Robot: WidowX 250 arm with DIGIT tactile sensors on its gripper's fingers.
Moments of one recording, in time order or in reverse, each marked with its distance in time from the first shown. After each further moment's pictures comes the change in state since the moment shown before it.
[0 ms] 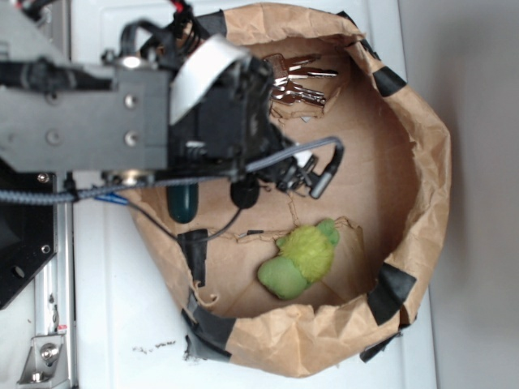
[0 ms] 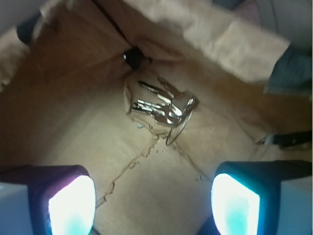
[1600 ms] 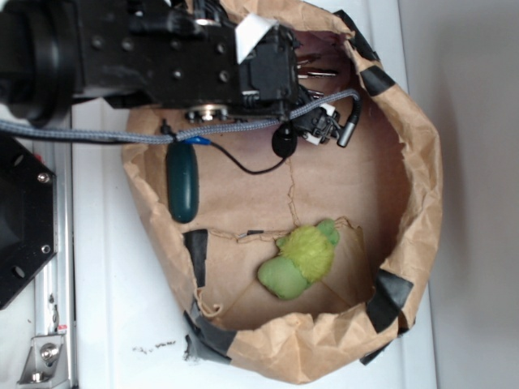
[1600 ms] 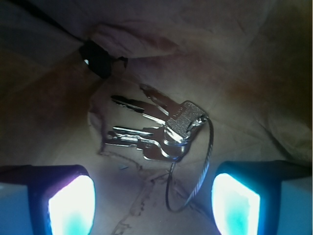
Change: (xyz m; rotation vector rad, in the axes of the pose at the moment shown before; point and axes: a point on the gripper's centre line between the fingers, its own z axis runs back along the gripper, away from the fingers) arm 0.029 0.009 -0.057 0.023 0.007 0.148
